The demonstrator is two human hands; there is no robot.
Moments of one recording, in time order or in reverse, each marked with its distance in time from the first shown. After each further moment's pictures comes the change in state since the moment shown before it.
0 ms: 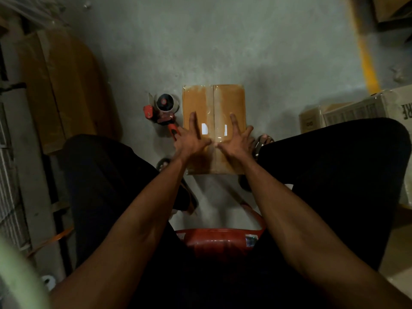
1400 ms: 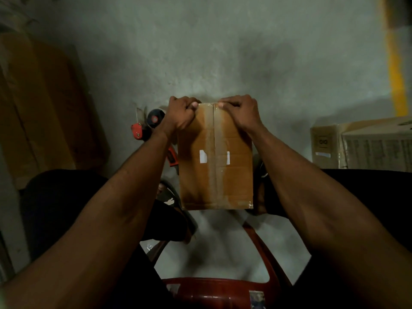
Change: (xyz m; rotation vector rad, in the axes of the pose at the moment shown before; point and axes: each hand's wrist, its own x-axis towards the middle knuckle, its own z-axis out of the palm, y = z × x) left_hand 0.182 0.033 -0.076 0.007 -0.015 0.436; right_hand 0.178 -0.059 -0.063 0.342 0.078 -0.362
